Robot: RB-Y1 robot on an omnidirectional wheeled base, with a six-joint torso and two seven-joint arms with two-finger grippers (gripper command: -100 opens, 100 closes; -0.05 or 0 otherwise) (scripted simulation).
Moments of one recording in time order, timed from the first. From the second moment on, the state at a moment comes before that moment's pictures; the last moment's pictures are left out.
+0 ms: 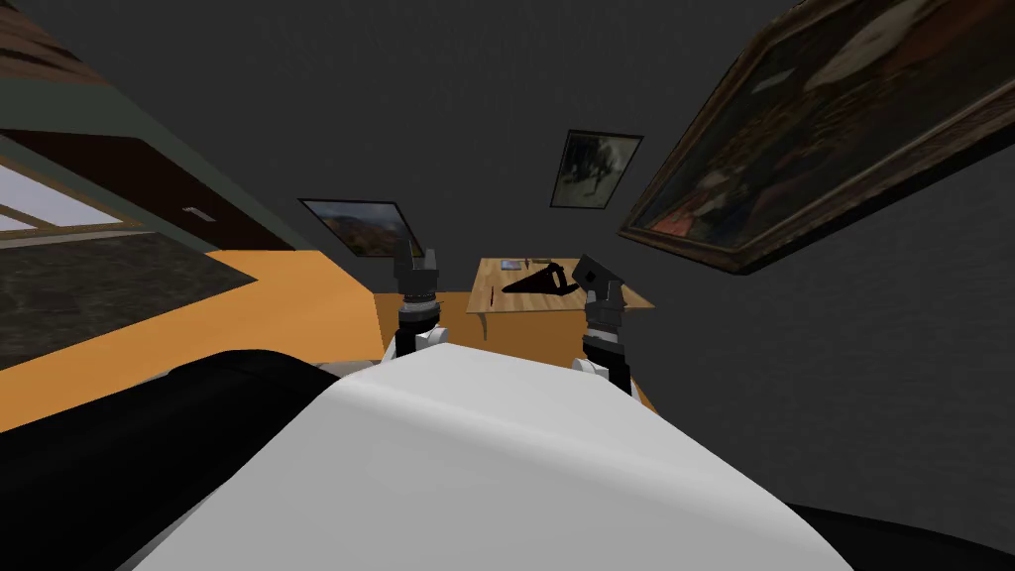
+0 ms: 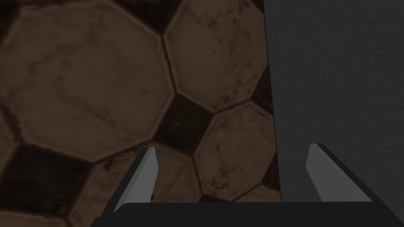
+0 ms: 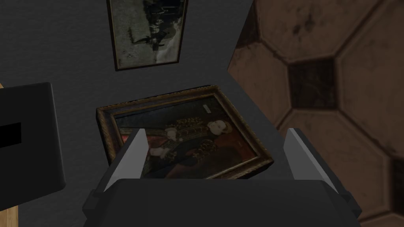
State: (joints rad) left arm 0.48 0.03 0.06 -2.36 -0.03 -0.65 -0.10; right arm 0.50 -0.05 0.04 -2.22 -0.05 -0.38 0.06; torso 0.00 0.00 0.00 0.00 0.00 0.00
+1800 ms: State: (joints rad) left arm 0.75 0.46 -0.11 -2.09 0.21 -0.35 0.20; right arm 0.50 -0.05 0.04 -2.22 -0.05 -0.38 0.06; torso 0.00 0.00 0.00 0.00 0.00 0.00
